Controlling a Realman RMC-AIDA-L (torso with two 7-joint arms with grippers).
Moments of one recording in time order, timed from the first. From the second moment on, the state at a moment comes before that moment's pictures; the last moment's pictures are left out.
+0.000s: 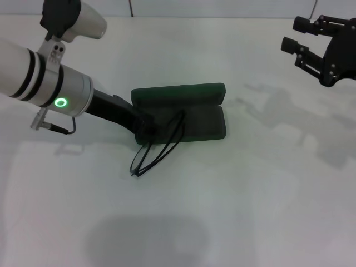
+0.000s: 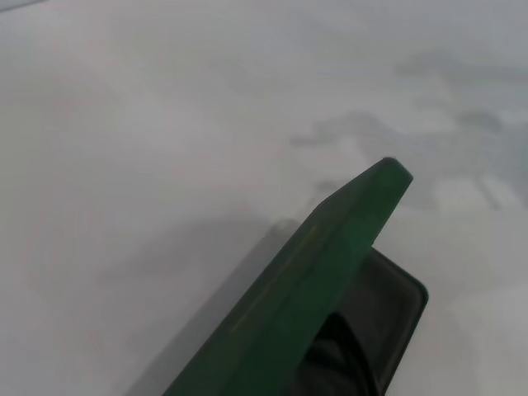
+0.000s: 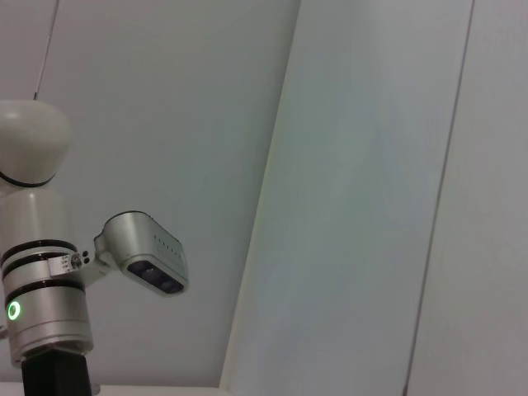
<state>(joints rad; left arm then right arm) -0.63 -2.09 1.14 0.99 2.31 1.40 -2.20 0.45 2.02 -1.01 -0.71 -1.34 -1.43 0.92</state>
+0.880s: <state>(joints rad) -0.65 -2.09 1.23 0.94 2.34 1.36 -2.20 0.46 2.02 -1.01 -0.70 -1.33 -1.42 0.90</state>
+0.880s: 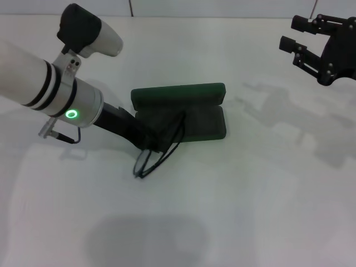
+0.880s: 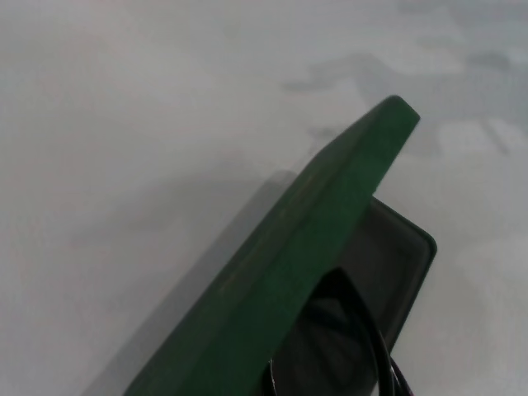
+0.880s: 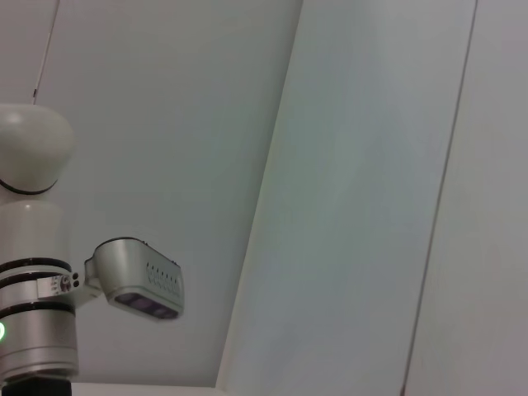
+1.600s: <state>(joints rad) -0.65 -2.09 1.24 0.94 2.34 1.34 -2.22 0.45 2.02 -1.01 -0.70 -1.33 -1.43 0.89</state>
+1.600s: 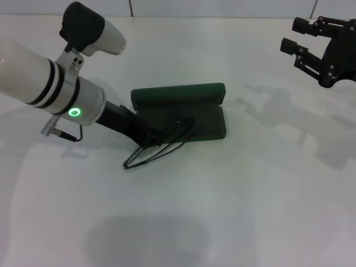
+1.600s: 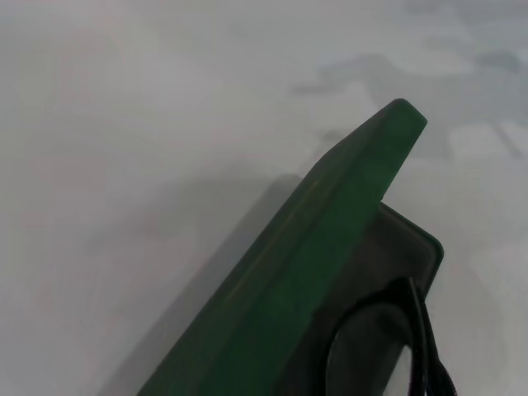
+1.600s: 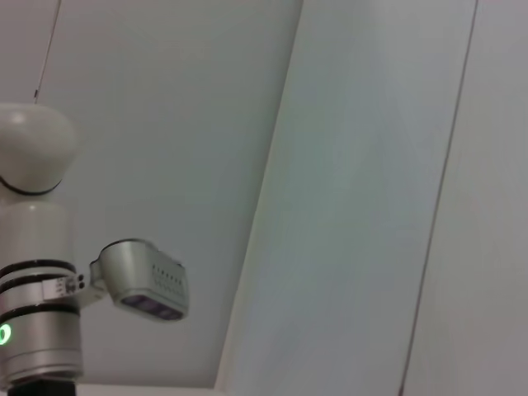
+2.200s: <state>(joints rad) -0.65 -2.09 1.23 1.00 2.28 1.38 -2.22 0.43 2.02 -1.00 -0.66 -1.25 -1.47 0.85</state>
